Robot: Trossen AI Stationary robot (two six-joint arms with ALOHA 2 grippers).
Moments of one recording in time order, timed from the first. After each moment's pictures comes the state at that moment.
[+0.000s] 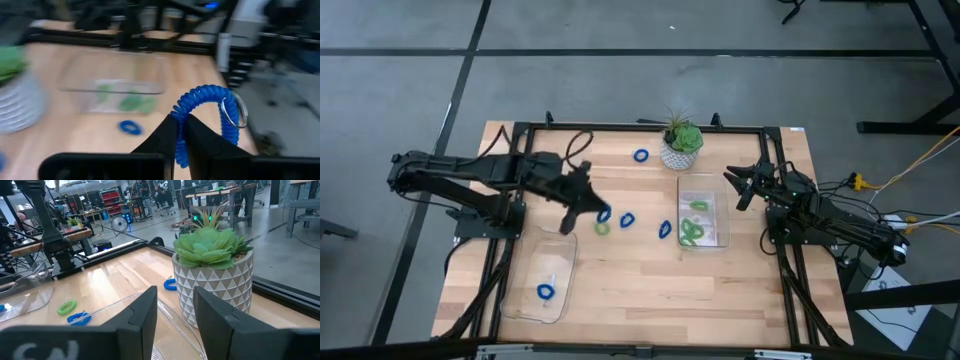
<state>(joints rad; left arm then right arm) -0.05 1.04 1.01 -0.39 0.13 -0.13 -0.43 0.08 0.02 0.01 0.08 0.20</state>
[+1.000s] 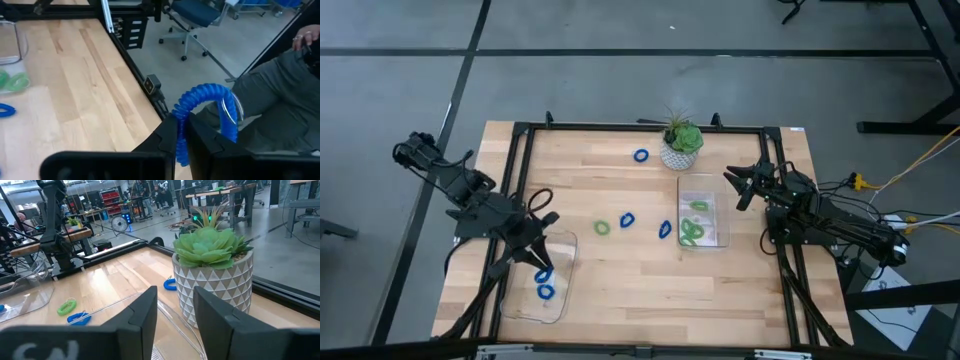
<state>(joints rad) -0.58 0.87 1.01 -0.59 0.13 -0.27 -0.43 0.08 0.02 0.01 0.08 0.20</state>
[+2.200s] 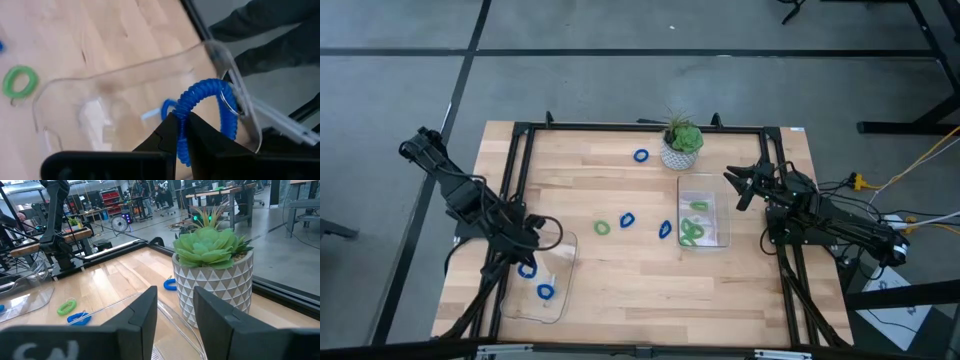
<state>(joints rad) -0.71 0.89 0.95 -1.01 0.07 -0.34 -0.43 0.08 0.02 0.01 0.08 0.20</state>
